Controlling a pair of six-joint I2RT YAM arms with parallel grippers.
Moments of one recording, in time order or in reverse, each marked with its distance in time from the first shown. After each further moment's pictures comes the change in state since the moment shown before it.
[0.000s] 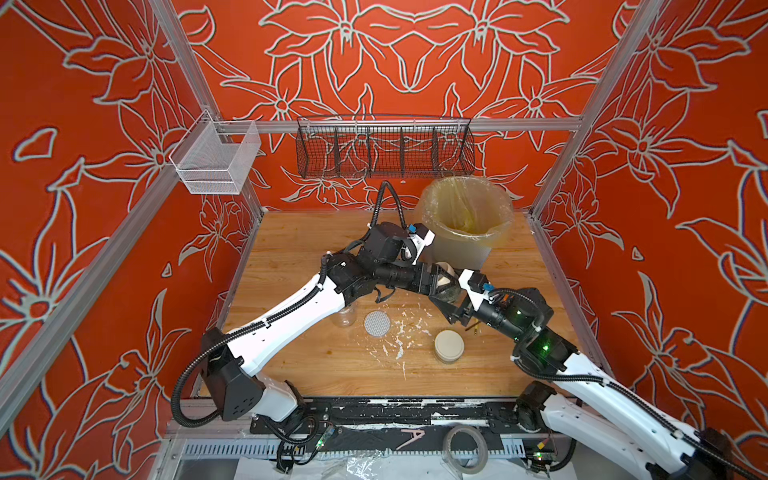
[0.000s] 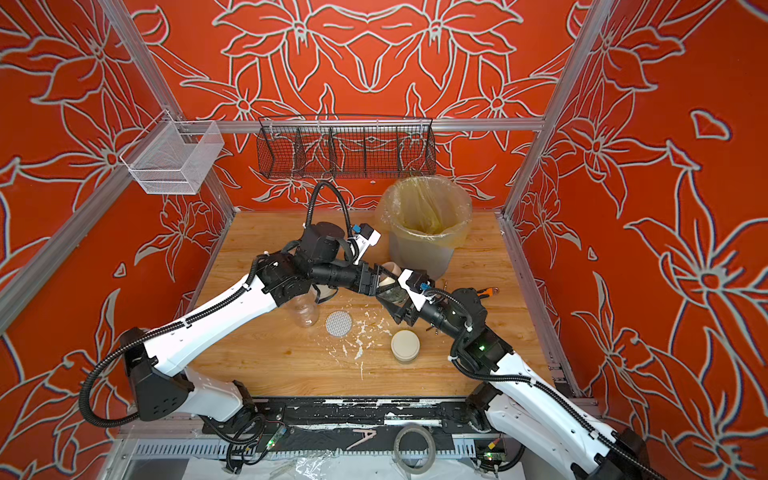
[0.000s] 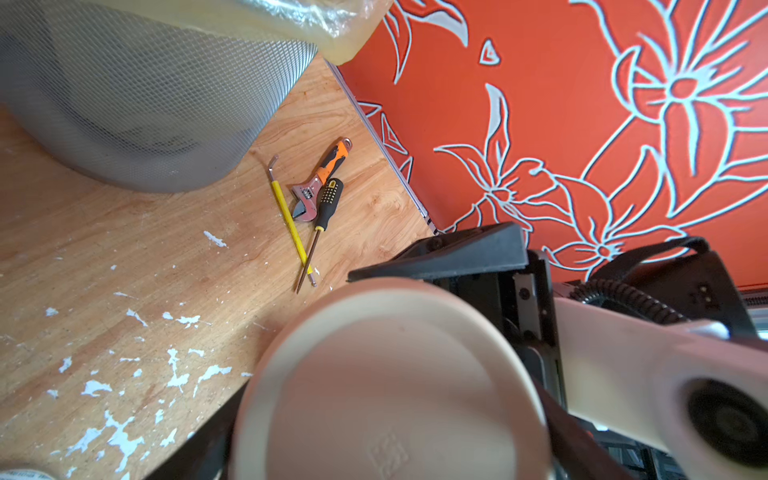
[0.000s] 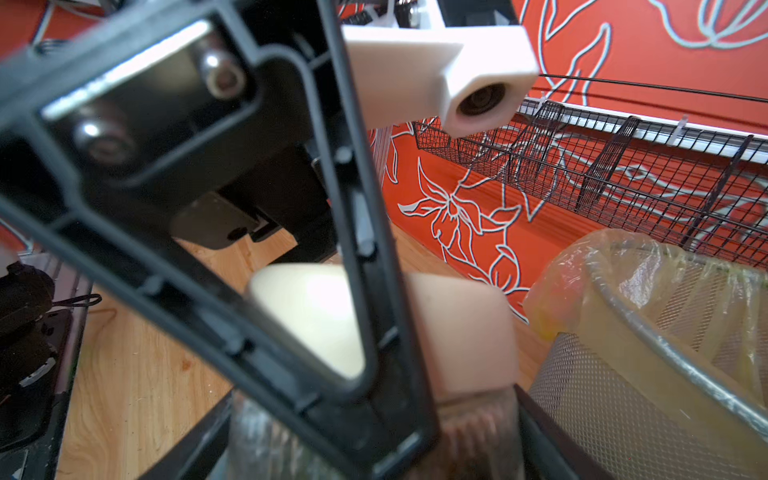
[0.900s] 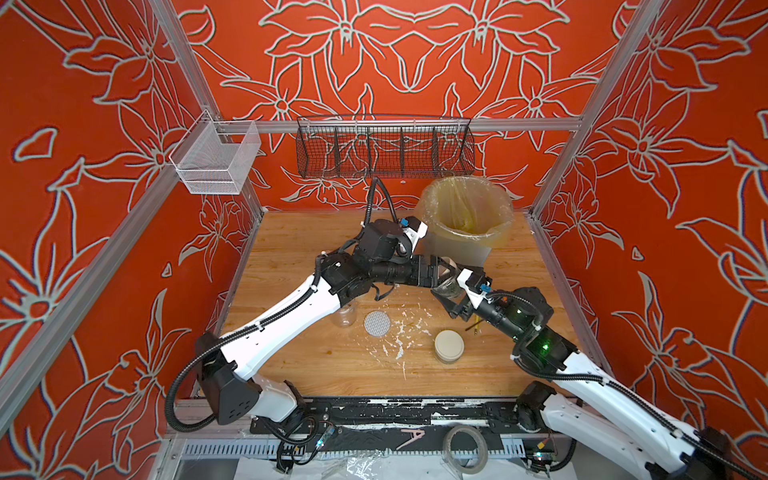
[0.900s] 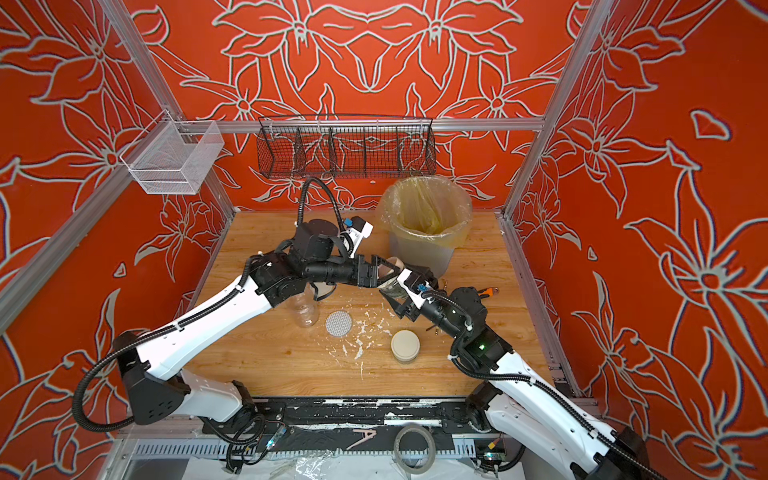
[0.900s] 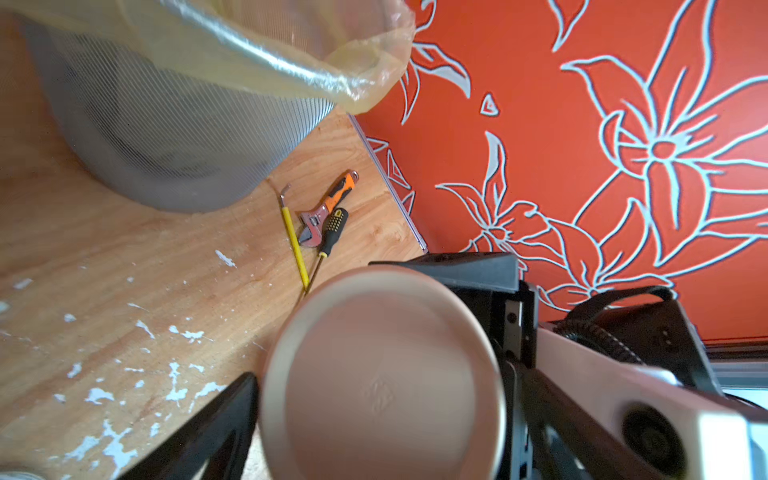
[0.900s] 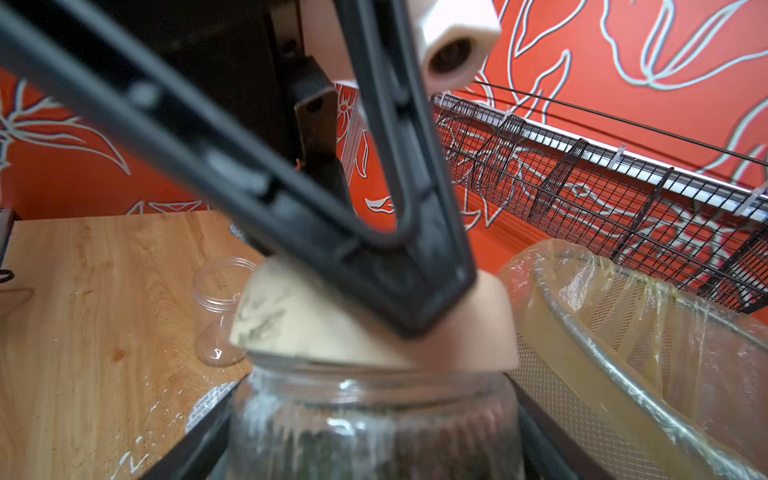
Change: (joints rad) left arm 0.010 -0.059 0.001 0.042 -0.097 -0.043; right arm 0.000 -0.010 0.005 0.007 0.058 -0.114
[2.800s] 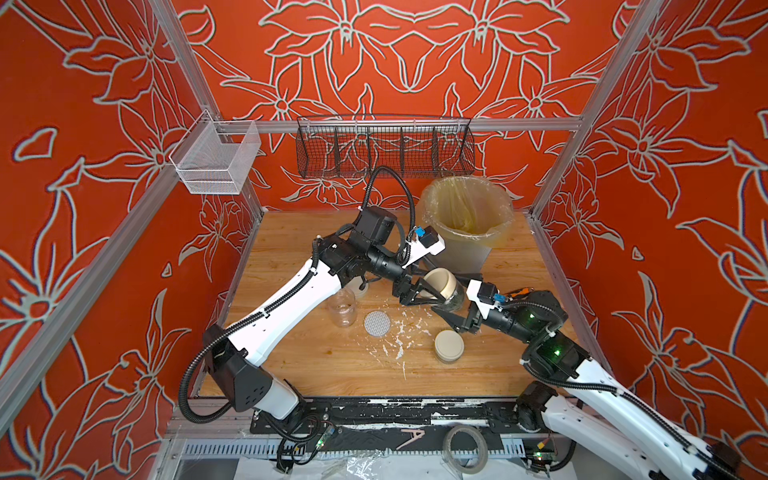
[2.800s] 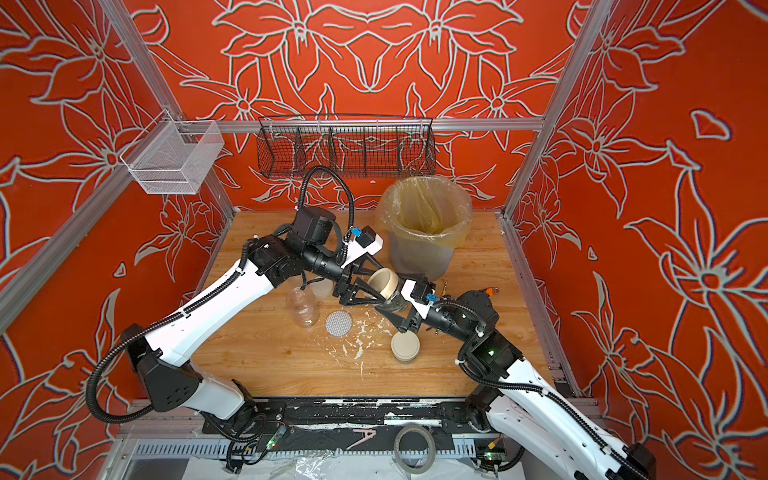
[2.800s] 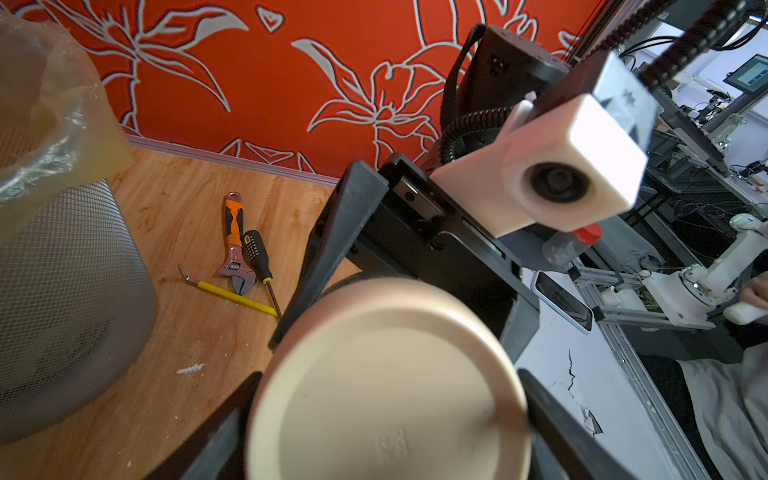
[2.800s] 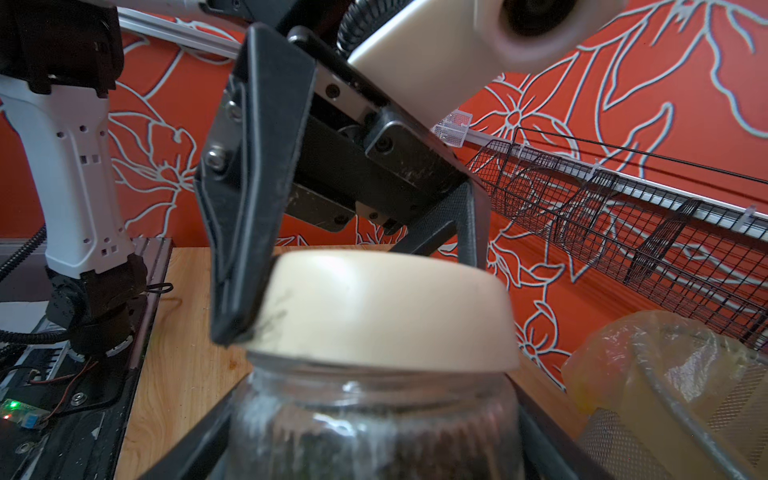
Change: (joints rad) left arm 0.100 0.116 0.144 -0.239 0.574 0.848; right arm -0.001 -0.066 0.029 -0.050 -0.235 0.054
